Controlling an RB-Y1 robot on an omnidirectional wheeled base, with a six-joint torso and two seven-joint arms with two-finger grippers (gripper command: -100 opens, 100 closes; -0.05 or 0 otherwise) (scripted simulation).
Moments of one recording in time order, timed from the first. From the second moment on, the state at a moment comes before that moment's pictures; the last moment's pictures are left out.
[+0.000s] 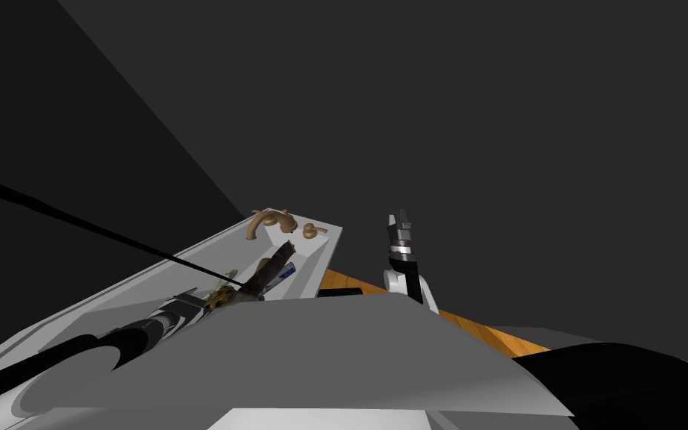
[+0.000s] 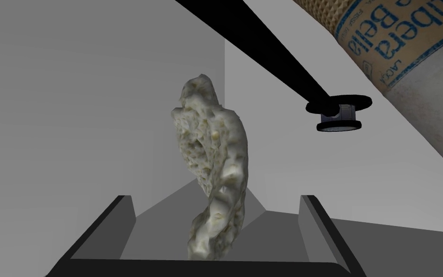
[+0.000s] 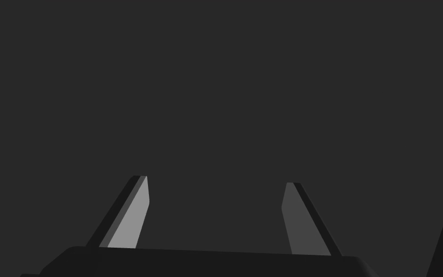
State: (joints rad) left arm 0.71 0.25 0.70 -2.06 0.82 0.93 0.38; right arm 0.46 0.01 -0.03 -2.20 0.12 -0.45 -0.08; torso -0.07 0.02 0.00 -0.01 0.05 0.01
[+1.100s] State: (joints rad) left arm 0.71 0.25 0.70 -2.06 0.82 0.93 0.39; right arm 0.46 0.01 -0.03 -2.20 0.12 -0.45 -0.08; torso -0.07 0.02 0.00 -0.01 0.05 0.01
